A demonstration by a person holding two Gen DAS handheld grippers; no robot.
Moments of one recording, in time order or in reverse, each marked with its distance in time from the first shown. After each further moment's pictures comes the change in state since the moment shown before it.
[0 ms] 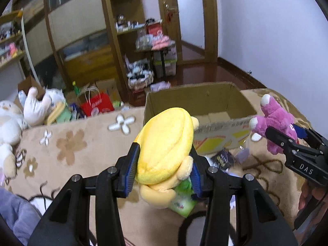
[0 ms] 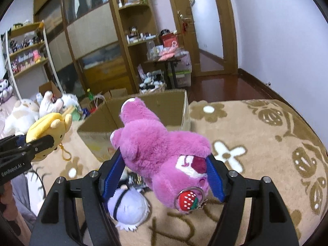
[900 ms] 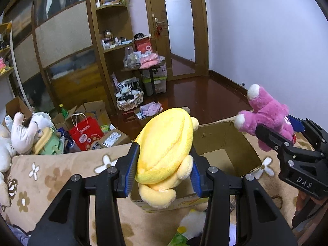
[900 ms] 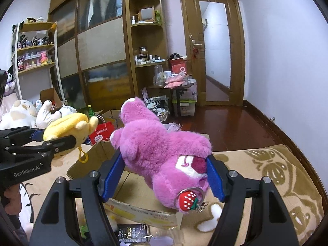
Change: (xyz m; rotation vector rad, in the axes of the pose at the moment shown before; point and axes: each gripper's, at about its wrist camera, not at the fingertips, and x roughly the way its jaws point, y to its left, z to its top) left arm 0.060 -0.008 0.081 0.035 -0.079 -0.066; right arm 0.039 0.013 0.082 -0.136 -0.148 0.007
